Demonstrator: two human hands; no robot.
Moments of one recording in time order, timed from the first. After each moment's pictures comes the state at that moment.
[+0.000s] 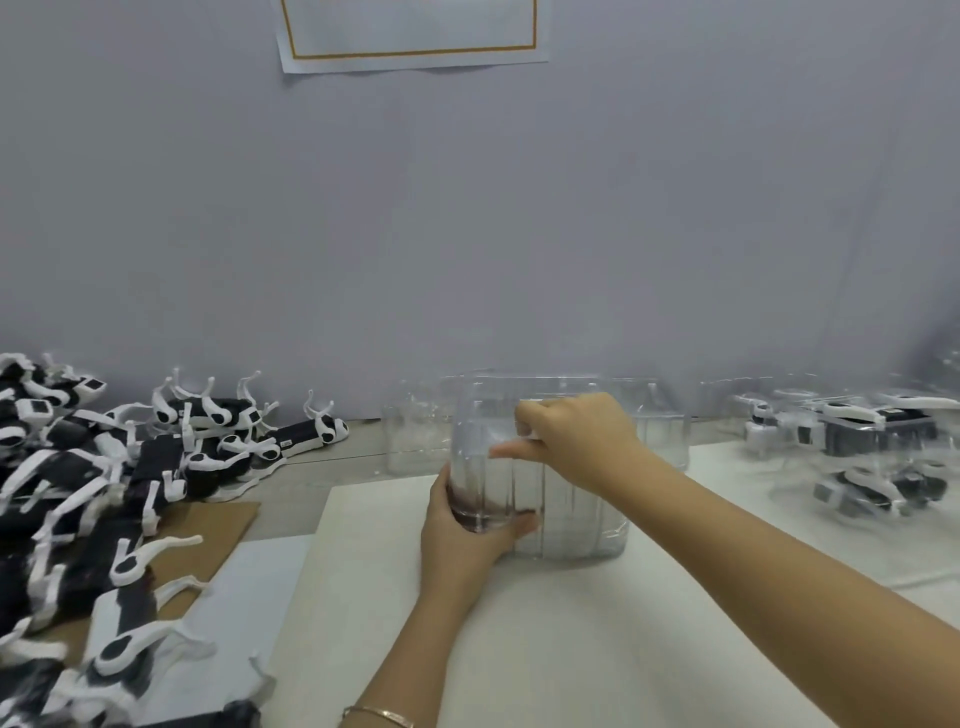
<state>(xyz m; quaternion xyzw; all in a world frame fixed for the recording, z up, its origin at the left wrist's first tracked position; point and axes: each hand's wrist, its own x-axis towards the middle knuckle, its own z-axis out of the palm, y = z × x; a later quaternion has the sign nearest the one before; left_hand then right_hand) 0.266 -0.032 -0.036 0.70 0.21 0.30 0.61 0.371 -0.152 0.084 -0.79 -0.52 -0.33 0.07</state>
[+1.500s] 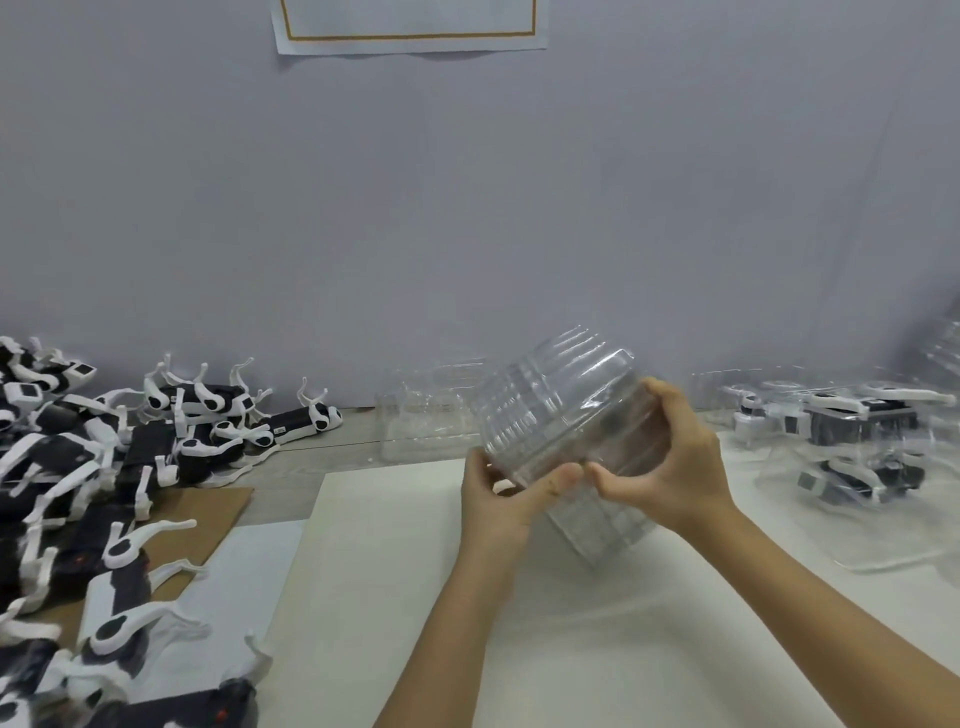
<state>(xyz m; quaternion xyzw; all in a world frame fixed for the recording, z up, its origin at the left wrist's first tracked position) 0.251 -0.091 0.032 0.59 0.13 0.26 0.75 0.361 -0.233 0.043 -0.75 -0.35 -0.32 0.46</state>
